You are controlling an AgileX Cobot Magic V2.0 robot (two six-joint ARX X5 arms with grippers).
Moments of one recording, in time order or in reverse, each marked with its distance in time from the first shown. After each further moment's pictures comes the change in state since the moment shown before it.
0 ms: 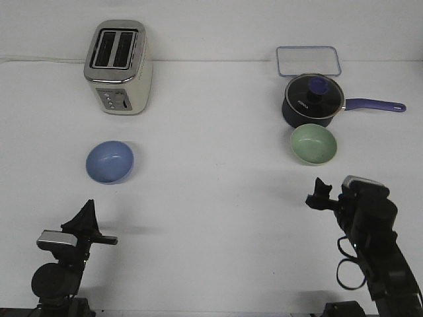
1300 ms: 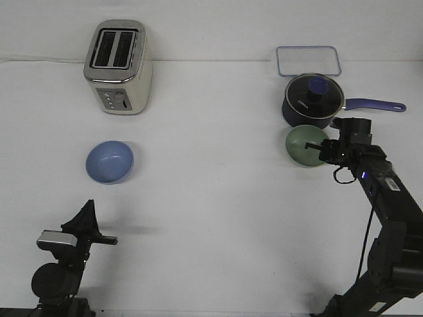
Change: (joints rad) left arm 0.000 0.000 0.000 0.000 0.000 0.000; right arm -0.188 0.979 0.498 0.009 -0.064 -0.143
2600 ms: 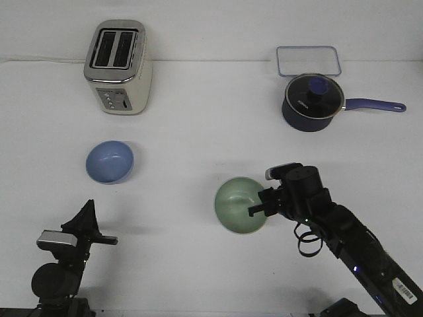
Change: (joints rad) left arm 0.000 0.000 0.000 0.000 0.000 0.000; right arm 0.599 -0.615 -0.337 -0.126 -0.099 0.086
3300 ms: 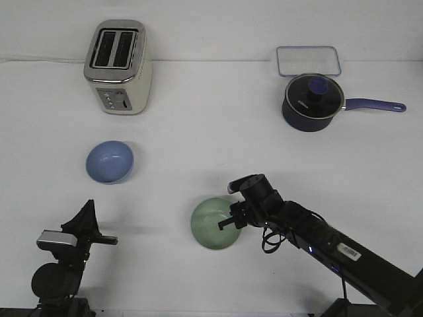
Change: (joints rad) left arm 0.000 0.000 0.000 0.000 0.000 -0.001; right arm 0.198 0.282 -0.025 0.127 0.049 0.052
